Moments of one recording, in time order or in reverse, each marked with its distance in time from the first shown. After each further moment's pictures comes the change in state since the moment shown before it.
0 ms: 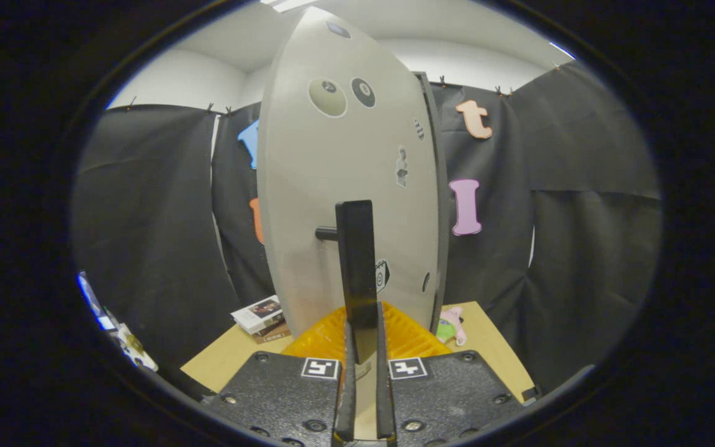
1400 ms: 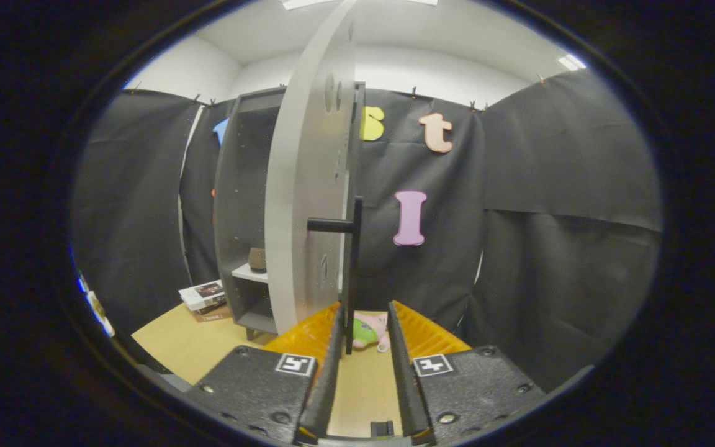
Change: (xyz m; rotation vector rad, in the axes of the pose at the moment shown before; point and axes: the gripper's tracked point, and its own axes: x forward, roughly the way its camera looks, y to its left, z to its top) arm -0.042 -0.142 0.002 -0.072 -0.032 -0.130
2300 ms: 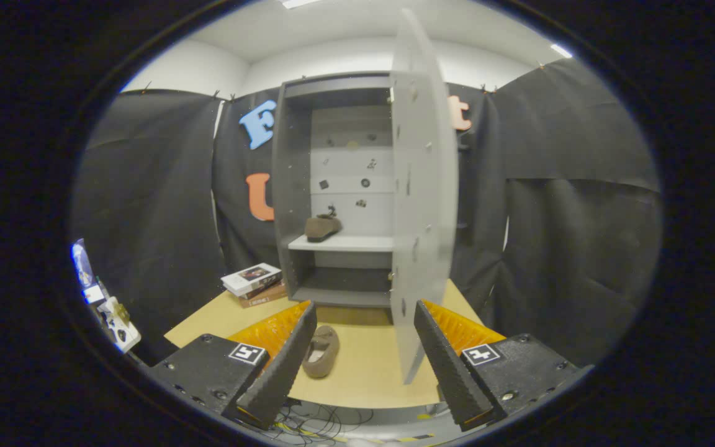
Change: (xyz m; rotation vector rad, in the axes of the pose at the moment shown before) arm -0.050 0.158 -0.117 0.032 0.119 0.127
